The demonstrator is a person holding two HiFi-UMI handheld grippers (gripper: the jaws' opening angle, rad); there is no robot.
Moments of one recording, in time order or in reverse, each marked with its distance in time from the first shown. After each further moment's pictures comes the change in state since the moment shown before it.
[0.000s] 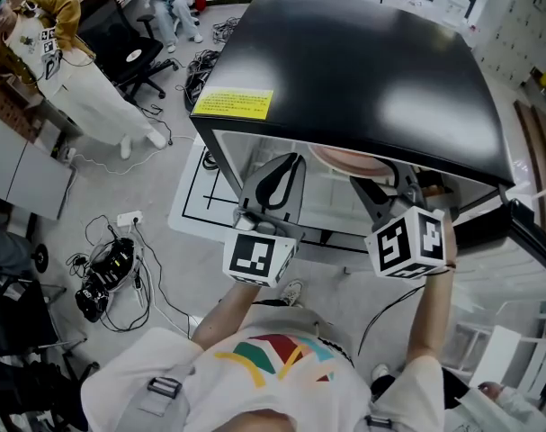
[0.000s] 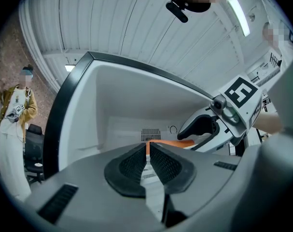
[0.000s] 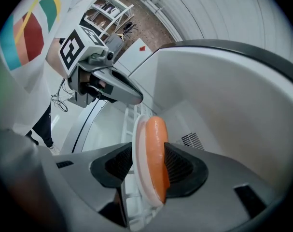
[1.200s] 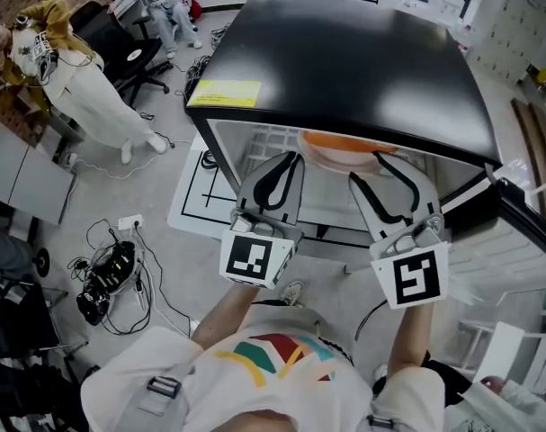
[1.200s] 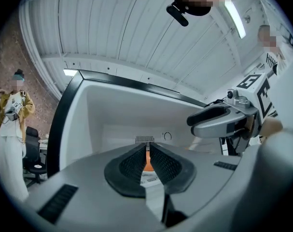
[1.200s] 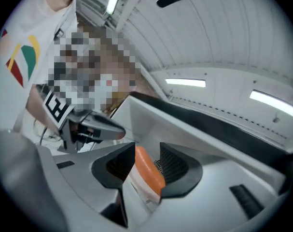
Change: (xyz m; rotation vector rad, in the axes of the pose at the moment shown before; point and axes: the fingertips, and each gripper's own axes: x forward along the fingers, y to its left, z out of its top) left arm -0.014 -0.022 0.020 0.019 -0.036 -0.024; right arm -0.081 -0.019 0.038 0.336 -0.309 -0.235
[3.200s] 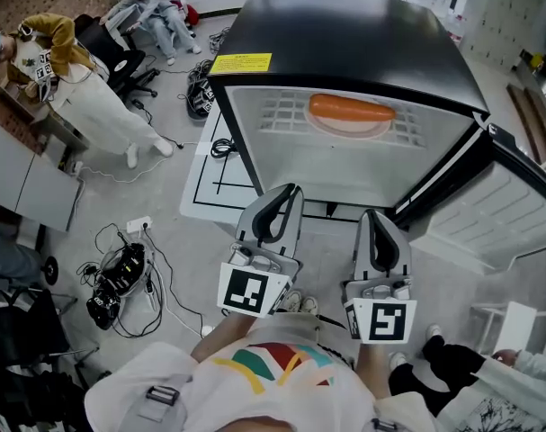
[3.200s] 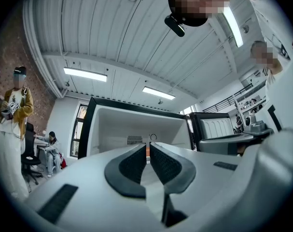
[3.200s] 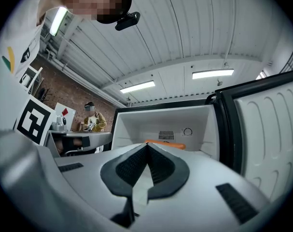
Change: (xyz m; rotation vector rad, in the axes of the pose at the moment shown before) left arm -0.104 -0.044 0.012 -0.034 0.003 -0.053; right arm -0.097 0.085 -0.009 0.586 -0.112 -0.431
